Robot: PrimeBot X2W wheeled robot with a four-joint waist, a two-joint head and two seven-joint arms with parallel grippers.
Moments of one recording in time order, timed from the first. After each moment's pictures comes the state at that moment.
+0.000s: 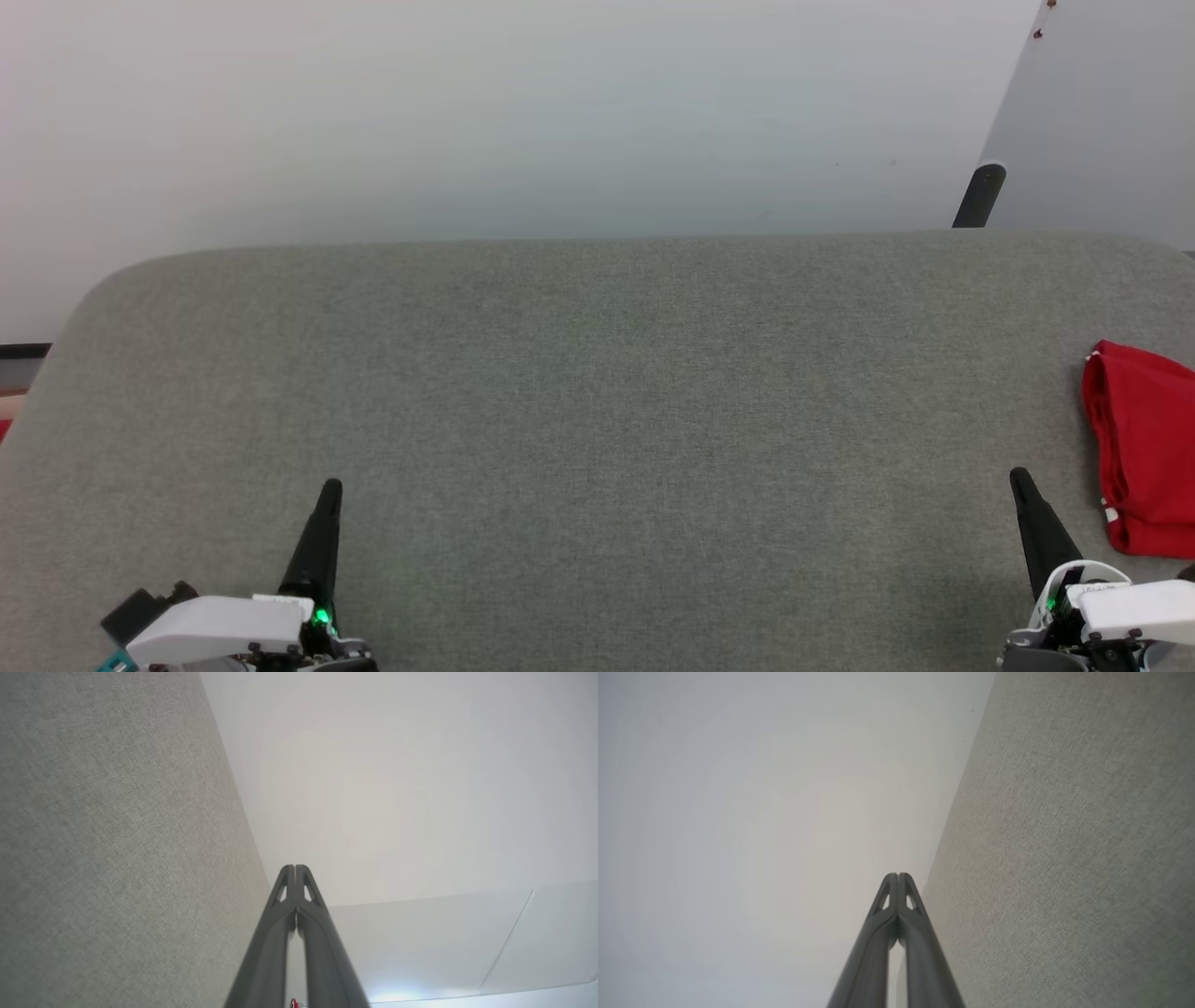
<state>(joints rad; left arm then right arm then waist) -0.08 0.07 0.11 0.24 -1.48 -0.13 0.08 -0.08 -0.07 -0.11 0.24 1.47 0.13 0.10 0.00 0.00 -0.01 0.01</state>
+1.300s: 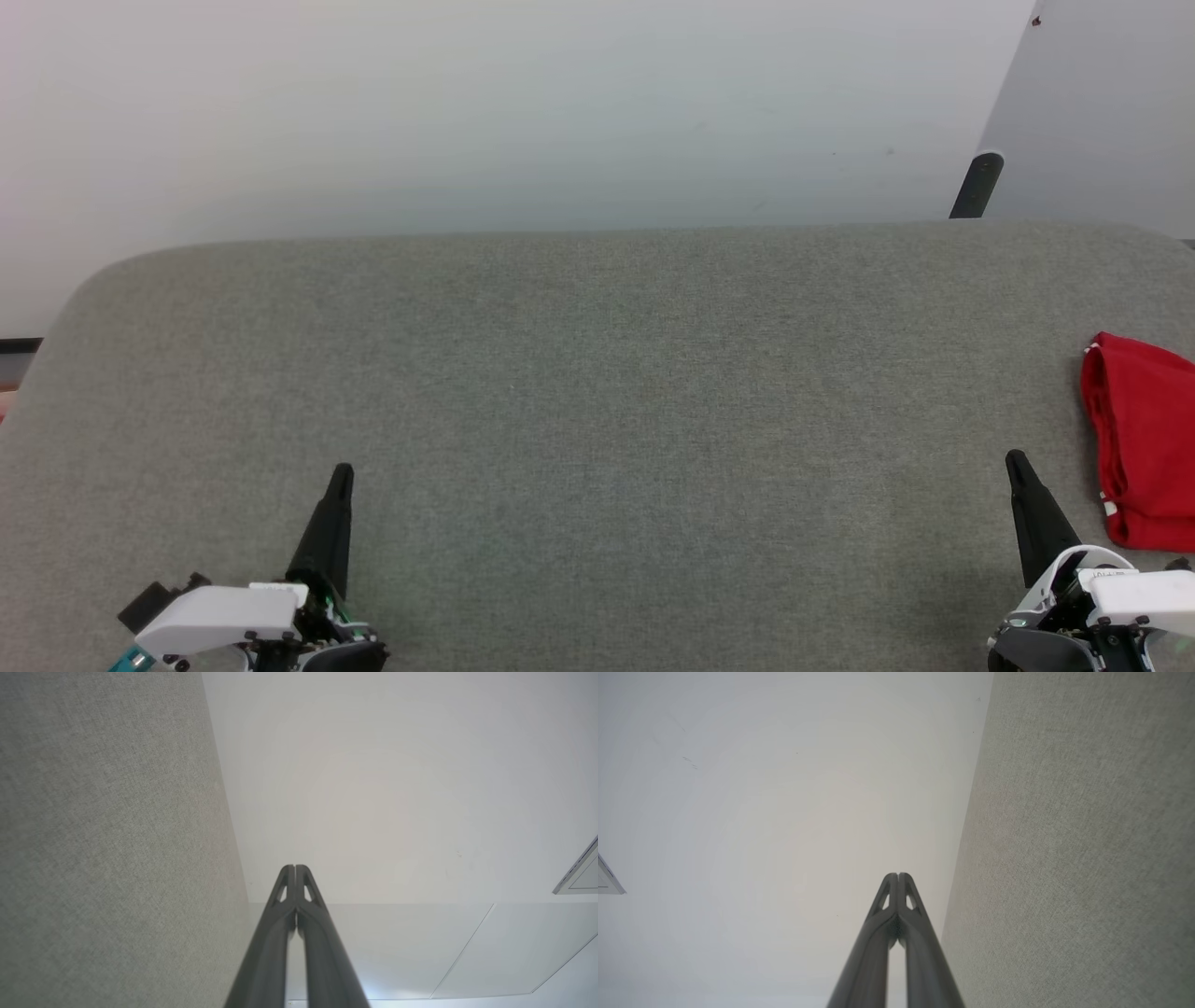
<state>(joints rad) -0.10 0.05 0.11 0.25 -1.61 -0.13 0.12 -0.11 -0.05 -0.11 0.25 1.61 0.13 0.11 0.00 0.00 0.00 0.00</state>
